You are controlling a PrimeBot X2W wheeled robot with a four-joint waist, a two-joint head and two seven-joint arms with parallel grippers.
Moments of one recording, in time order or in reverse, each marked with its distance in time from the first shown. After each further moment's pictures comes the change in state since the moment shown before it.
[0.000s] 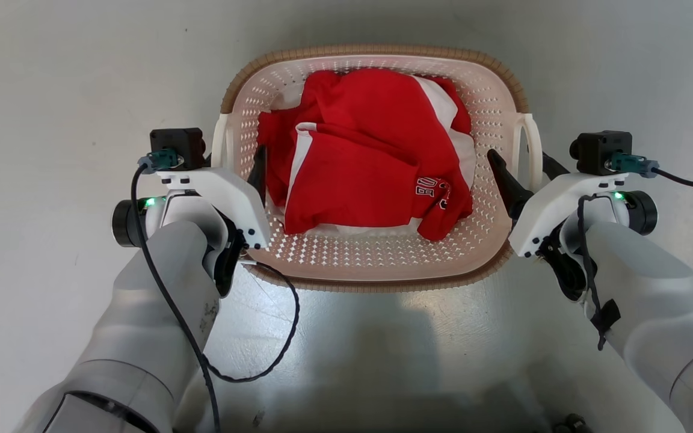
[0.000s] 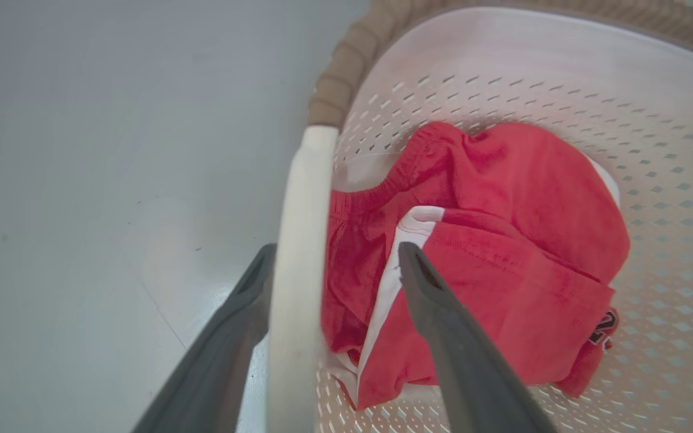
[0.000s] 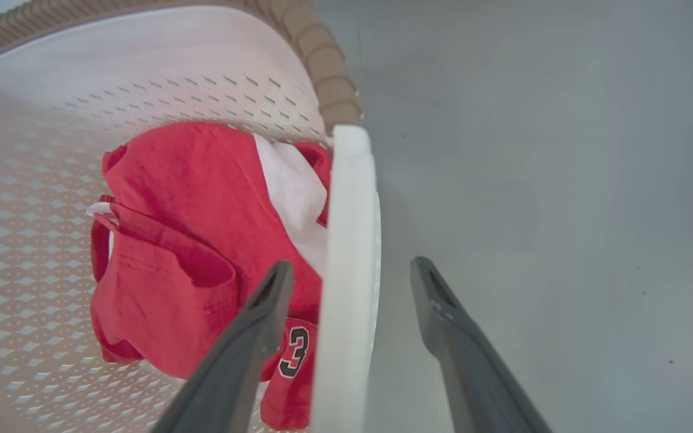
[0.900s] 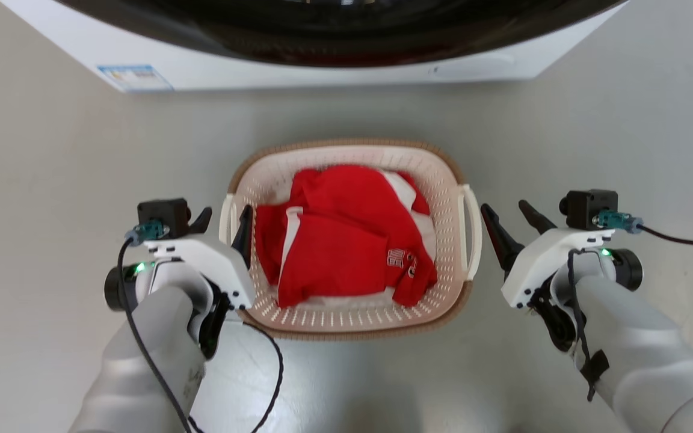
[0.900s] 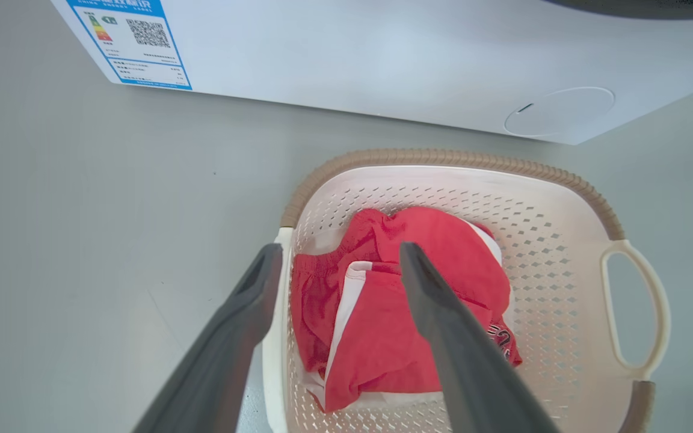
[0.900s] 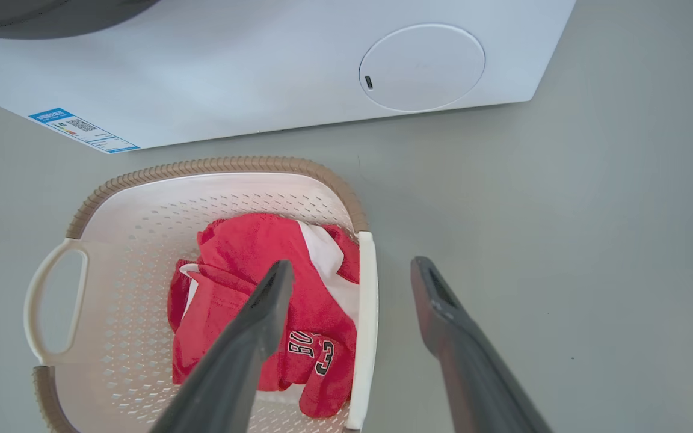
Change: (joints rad) left arm 0.216 0.054 0.147 -0.160 0.121 0.000 0.000; right arm 0.141 0.025 -0.129 -0.016 -0.087 0.000 0.000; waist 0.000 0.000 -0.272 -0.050
